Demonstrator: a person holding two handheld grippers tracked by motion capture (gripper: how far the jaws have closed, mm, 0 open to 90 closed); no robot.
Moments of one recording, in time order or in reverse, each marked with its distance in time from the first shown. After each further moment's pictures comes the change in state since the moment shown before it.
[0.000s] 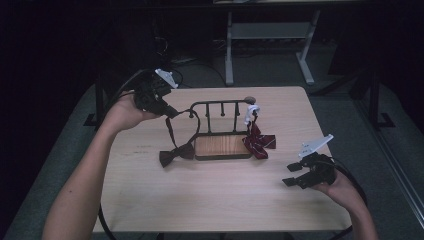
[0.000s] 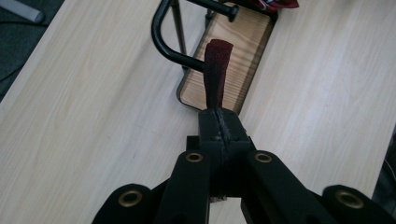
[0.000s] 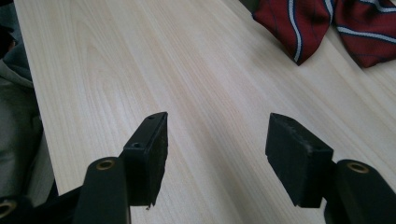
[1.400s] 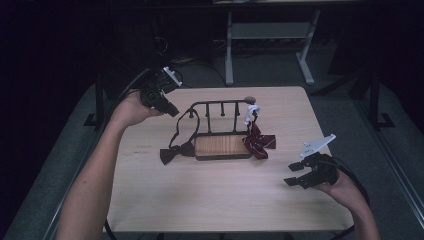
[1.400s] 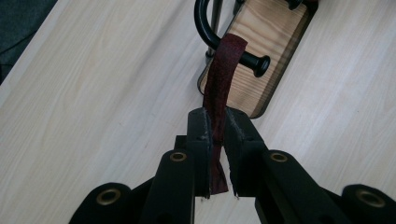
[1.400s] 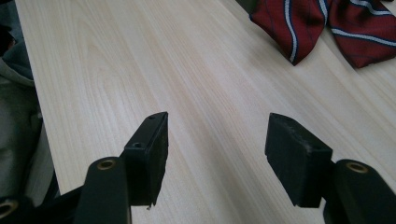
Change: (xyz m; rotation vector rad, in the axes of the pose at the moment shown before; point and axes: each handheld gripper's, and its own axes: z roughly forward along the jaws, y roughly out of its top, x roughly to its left) left arm 0.019 0.004 0.021 0.073 0.033 -0.074; right arm 0.000 -0.001 -0.005 0.000 -0.012 -0.009
